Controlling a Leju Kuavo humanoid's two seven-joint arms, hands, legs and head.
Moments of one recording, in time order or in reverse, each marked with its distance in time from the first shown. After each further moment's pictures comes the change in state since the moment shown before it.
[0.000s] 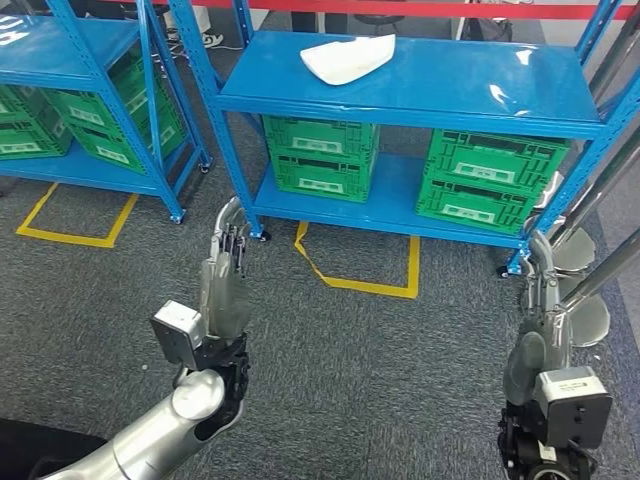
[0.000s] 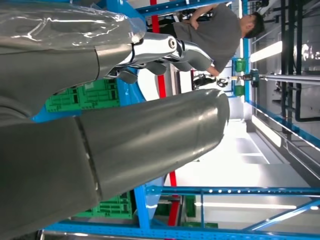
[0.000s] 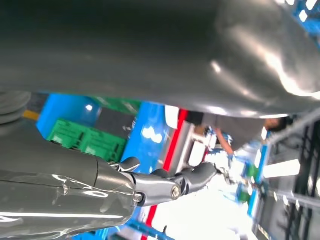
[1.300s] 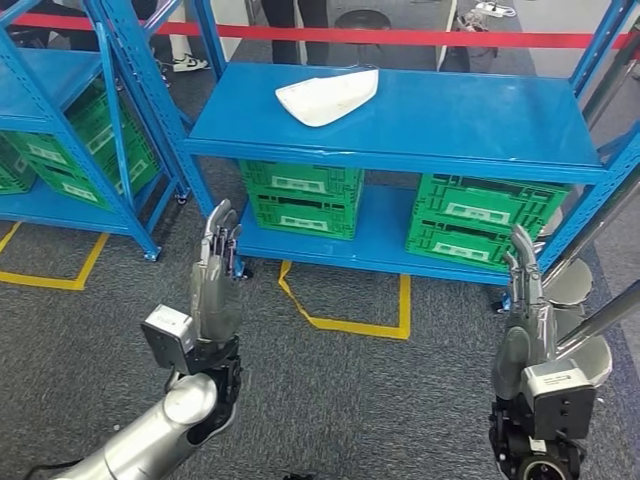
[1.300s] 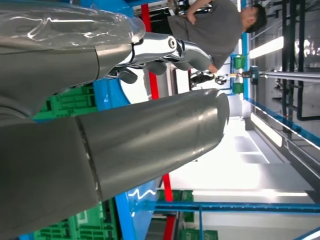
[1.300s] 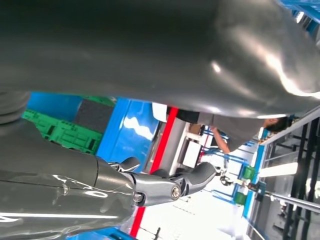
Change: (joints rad) left arm 0.003 0.011 -0.004 -0.005 -0.009 0.000 0.008; right arm -0.005 0.000 0.008 0.001 0.000 0.001 -0.004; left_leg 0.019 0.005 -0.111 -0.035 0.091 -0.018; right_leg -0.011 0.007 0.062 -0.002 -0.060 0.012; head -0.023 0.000
